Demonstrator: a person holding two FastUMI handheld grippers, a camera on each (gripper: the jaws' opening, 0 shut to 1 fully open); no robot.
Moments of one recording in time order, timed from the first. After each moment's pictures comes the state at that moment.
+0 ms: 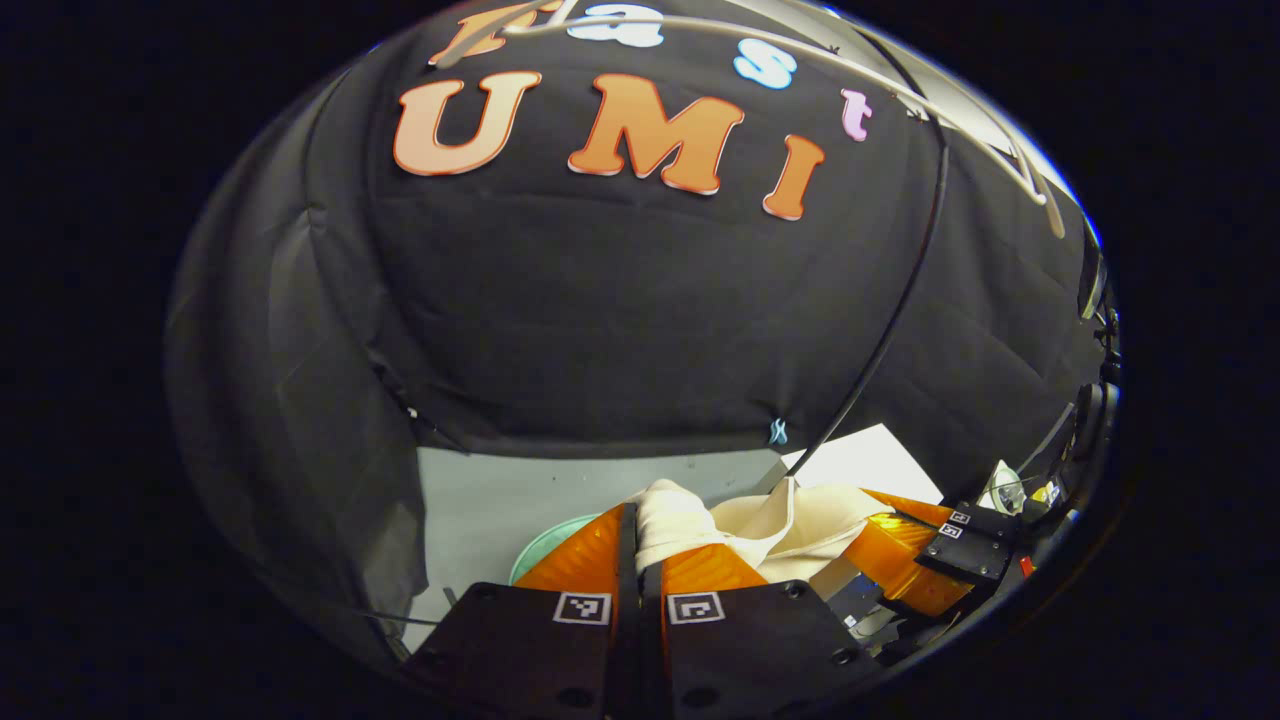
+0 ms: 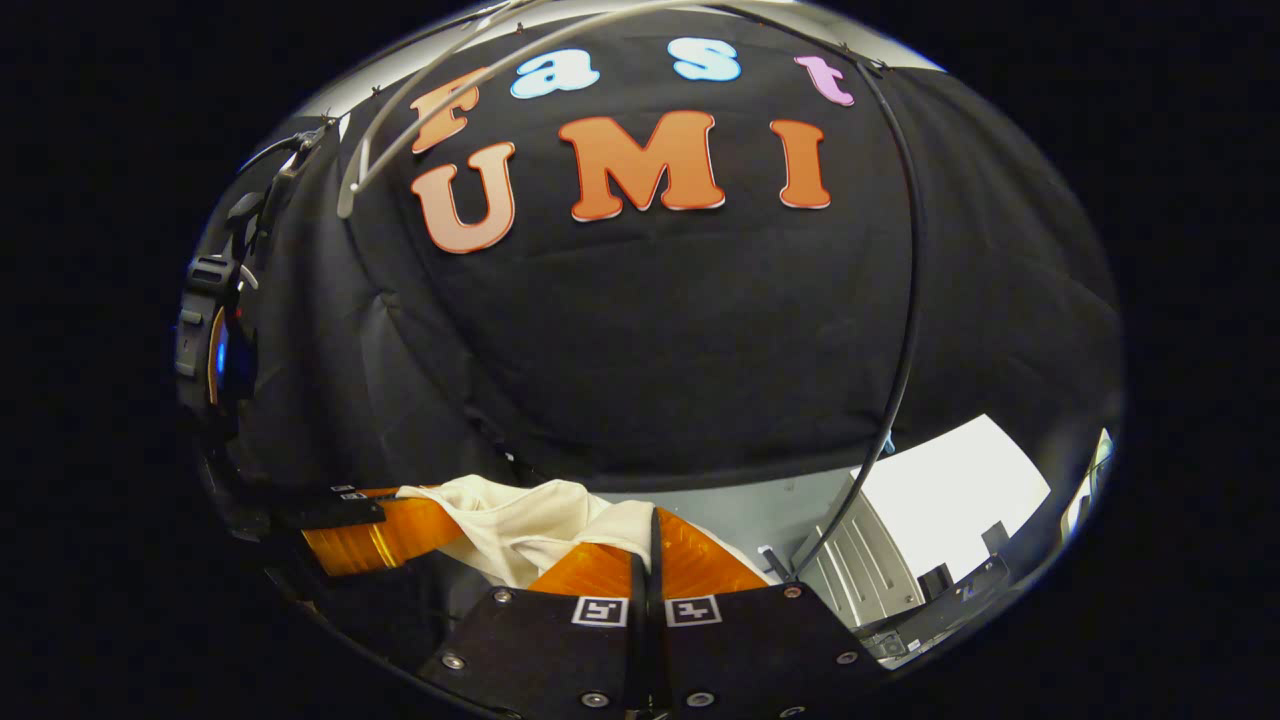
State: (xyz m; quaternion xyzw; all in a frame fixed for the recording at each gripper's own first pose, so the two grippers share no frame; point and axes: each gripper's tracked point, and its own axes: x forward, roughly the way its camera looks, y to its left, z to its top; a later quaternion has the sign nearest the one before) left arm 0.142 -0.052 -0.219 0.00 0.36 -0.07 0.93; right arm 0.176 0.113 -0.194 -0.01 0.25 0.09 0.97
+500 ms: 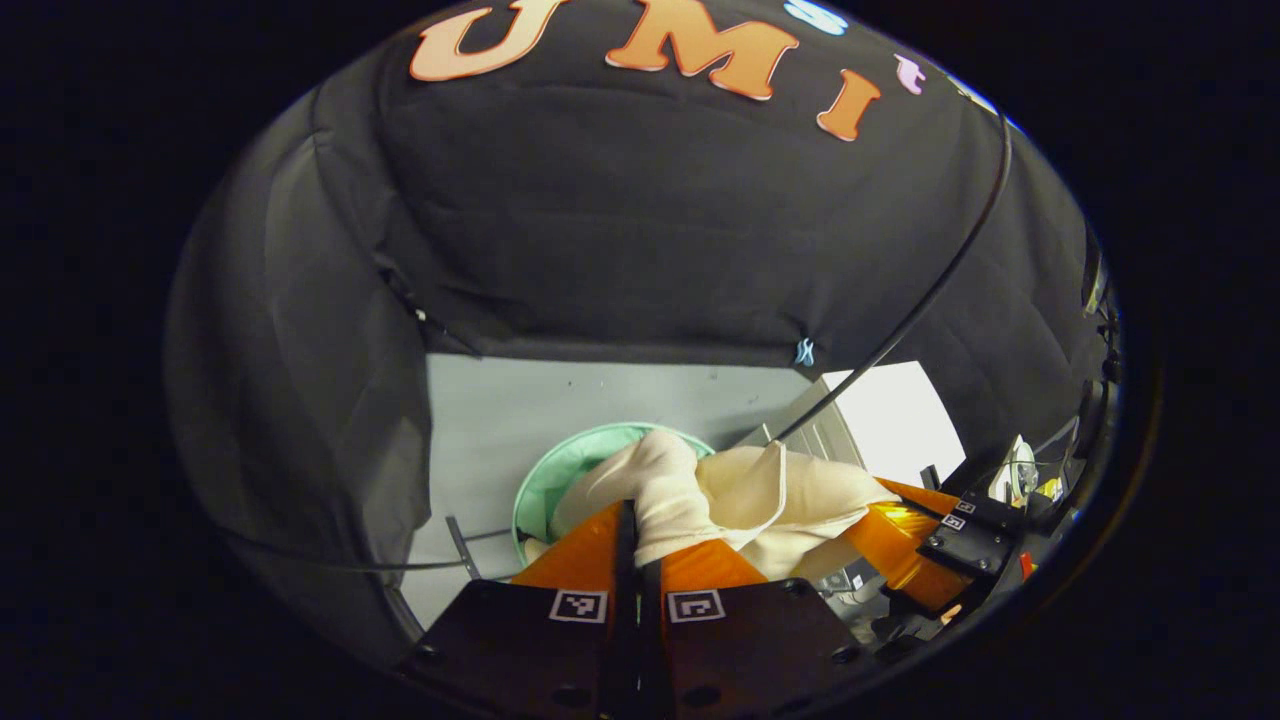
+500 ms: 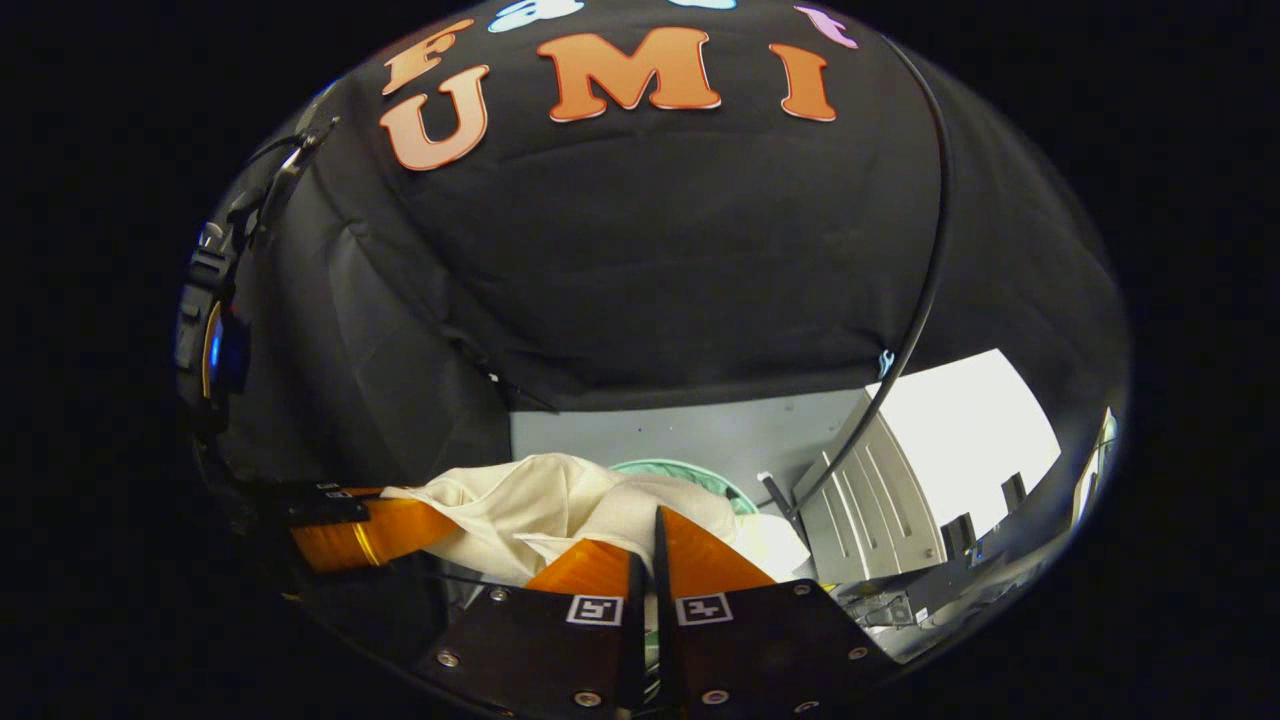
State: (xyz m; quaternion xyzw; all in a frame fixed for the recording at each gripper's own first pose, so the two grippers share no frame) left arm 0.117 -0.021 -0.317 -0.02 0.49 -0.04 0.87; right arm 0.172 0.107 -0.301 0.00 0.37 0.07 0.93
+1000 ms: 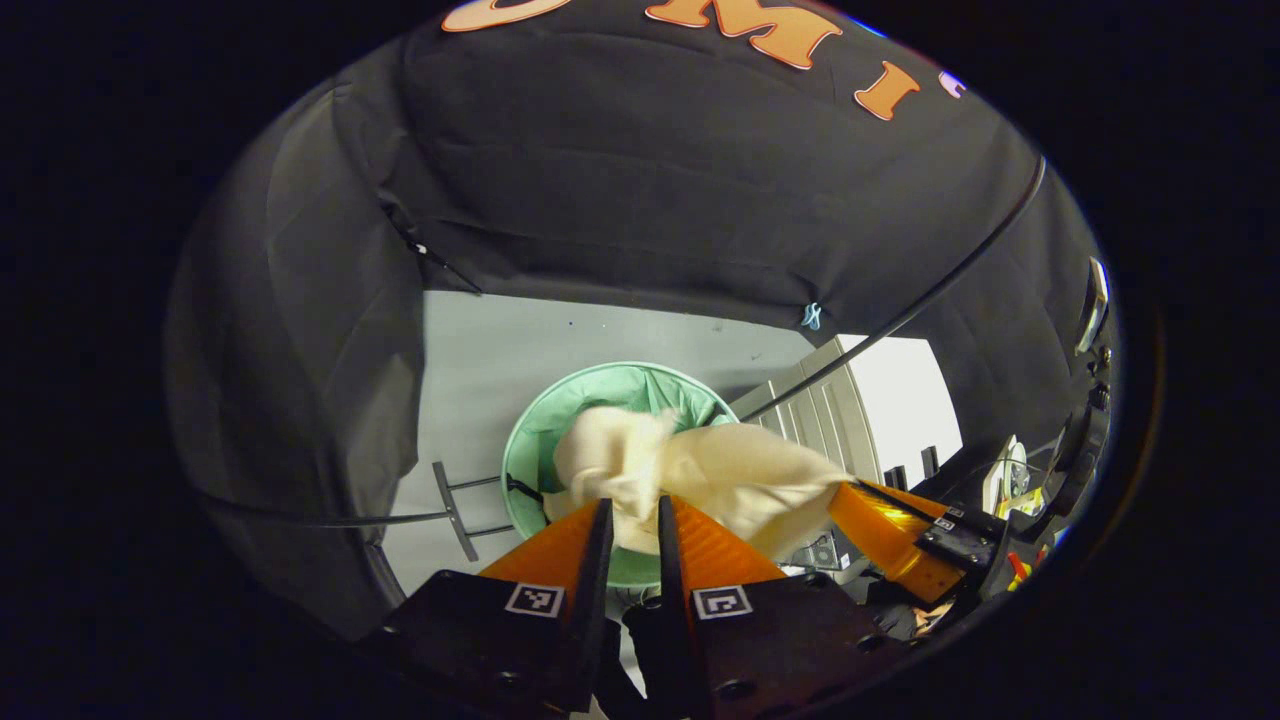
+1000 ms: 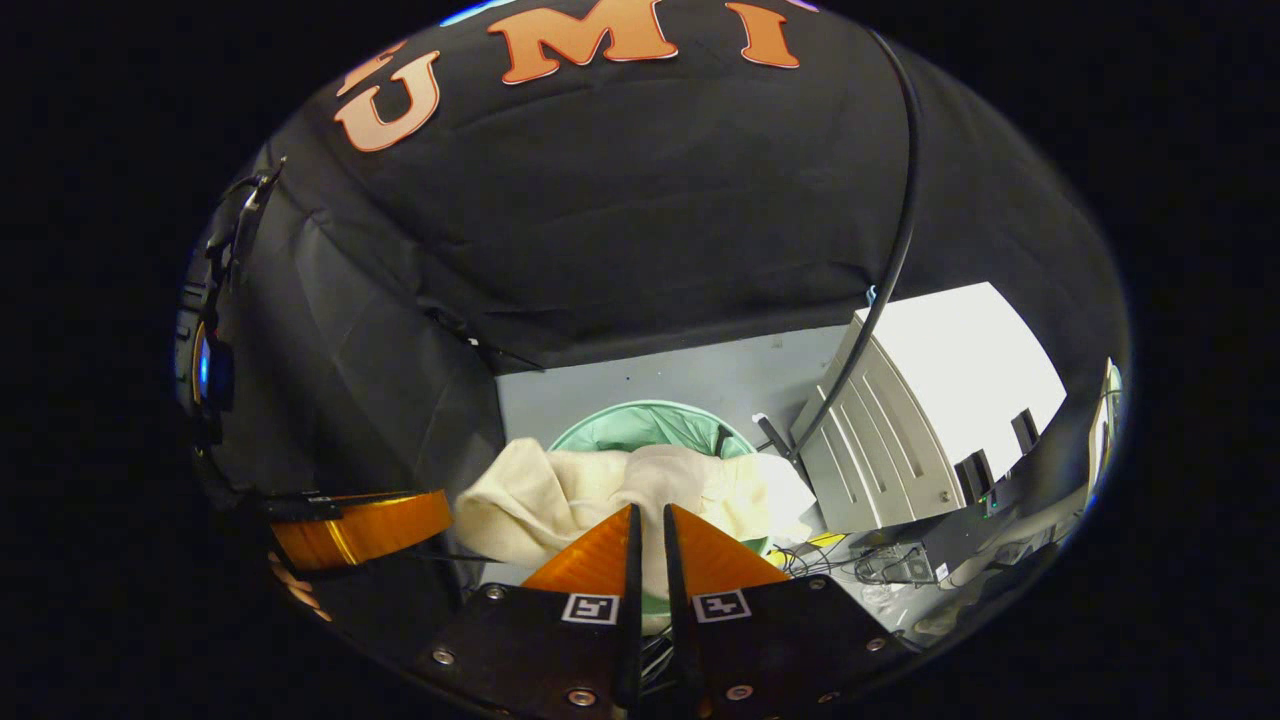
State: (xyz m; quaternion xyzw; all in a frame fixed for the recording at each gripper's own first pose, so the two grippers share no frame) left arm 0.094 -0.011 -0.338 -0.04 0.53 -0.03 0.84; right arm 0.154 0.086 -0.339 0.02 0.41 0.03 0.91
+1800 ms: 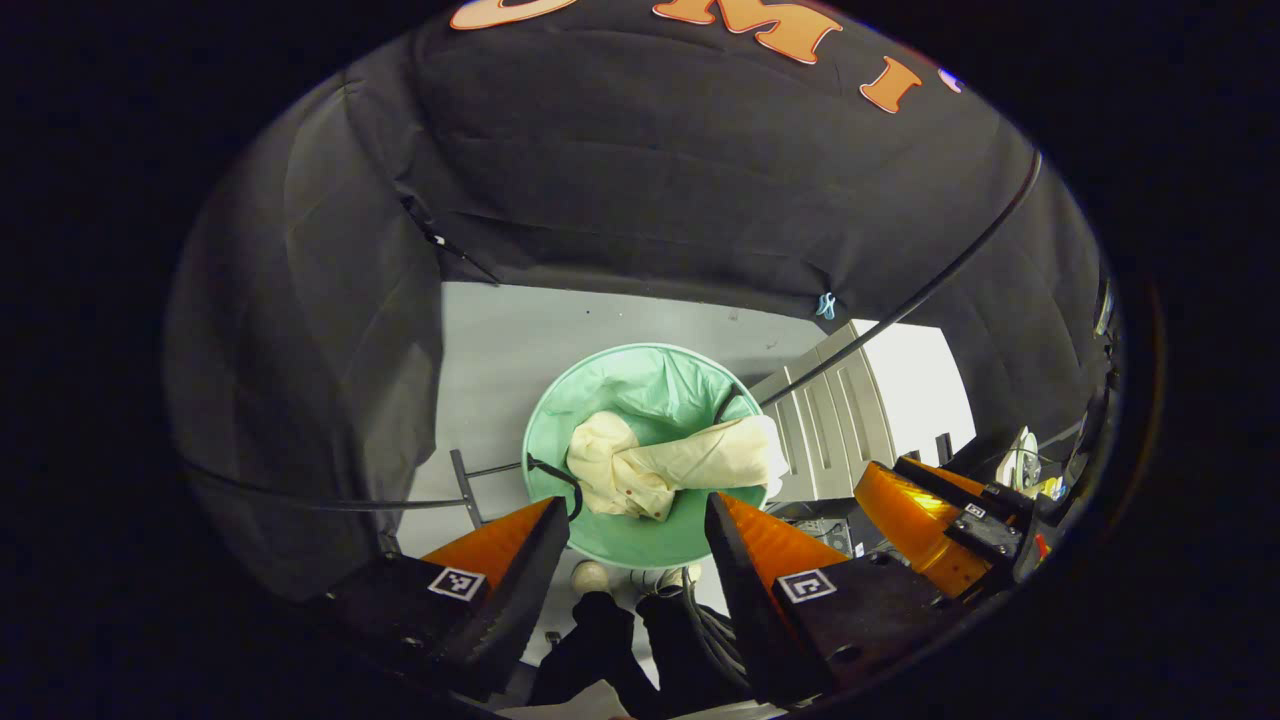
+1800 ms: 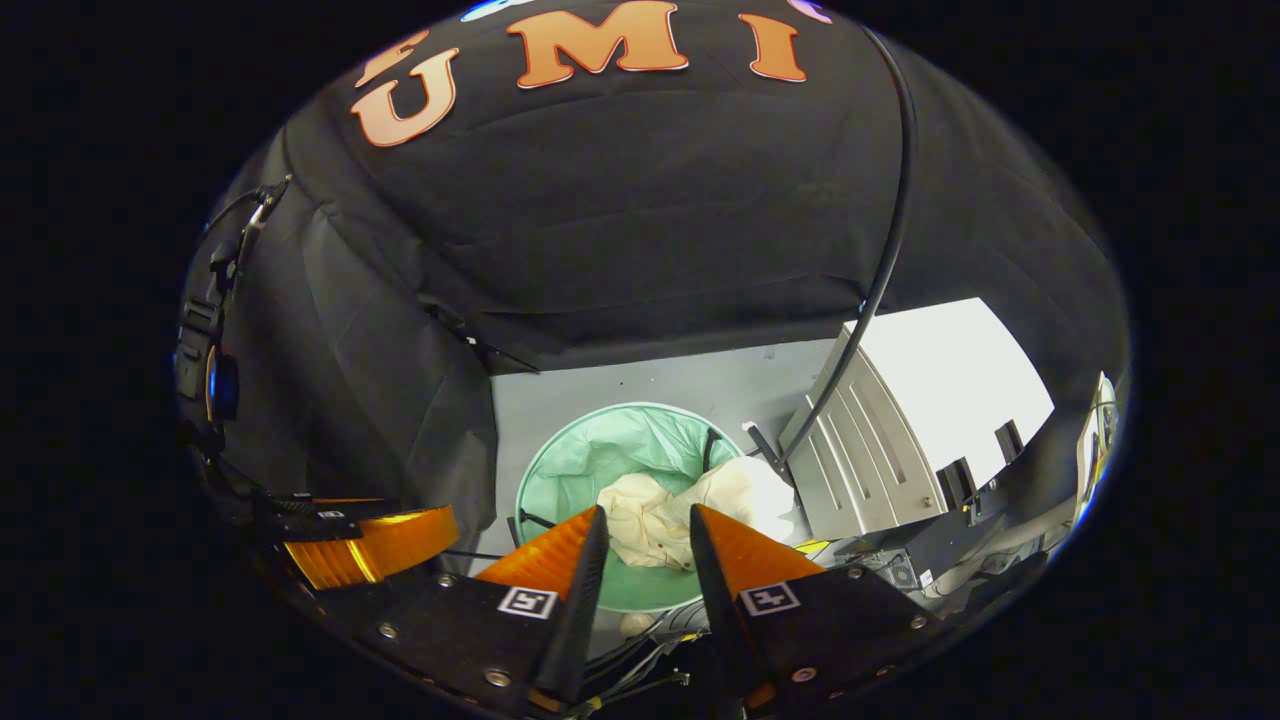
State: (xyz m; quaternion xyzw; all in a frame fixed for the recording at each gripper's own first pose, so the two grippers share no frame) left arm 0.062 0.011 -0.338 -0.03 0.54 -0.01 0.84; right arm 0.133 0.085 -0.326 0.00 0.40 0.04 0.92
